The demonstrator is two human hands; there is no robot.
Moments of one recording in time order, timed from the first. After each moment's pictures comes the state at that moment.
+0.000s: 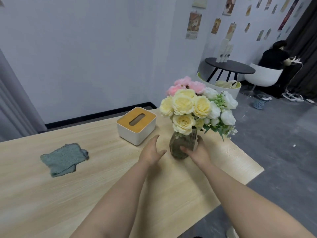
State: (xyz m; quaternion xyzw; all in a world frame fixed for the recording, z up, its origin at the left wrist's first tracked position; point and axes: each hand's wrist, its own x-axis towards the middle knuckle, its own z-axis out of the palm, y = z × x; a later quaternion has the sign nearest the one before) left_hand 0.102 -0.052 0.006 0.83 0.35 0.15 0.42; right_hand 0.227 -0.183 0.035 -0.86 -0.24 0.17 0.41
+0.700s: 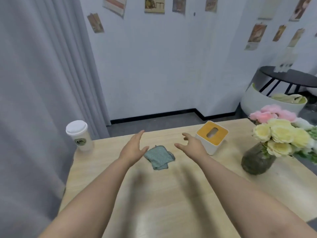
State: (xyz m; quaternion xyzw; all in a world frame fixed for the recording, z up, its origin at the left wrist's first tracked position) left_hand -0.263 0.122 0.114 0.83 0.45 0.17 0.28; right_hand -0.058 0.016 0.133 -0.84 -0.43 0.20 0.26
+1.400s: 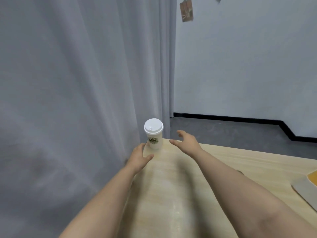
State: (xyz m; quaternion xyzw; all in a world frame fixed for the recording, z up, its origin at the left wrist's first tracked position) left_hand -0.464 0.225 0.083 0.62 0.68 0.19 0.35; right_hand -0.260 0.252 0.105 -0.68 -0.61 0.35 0.21
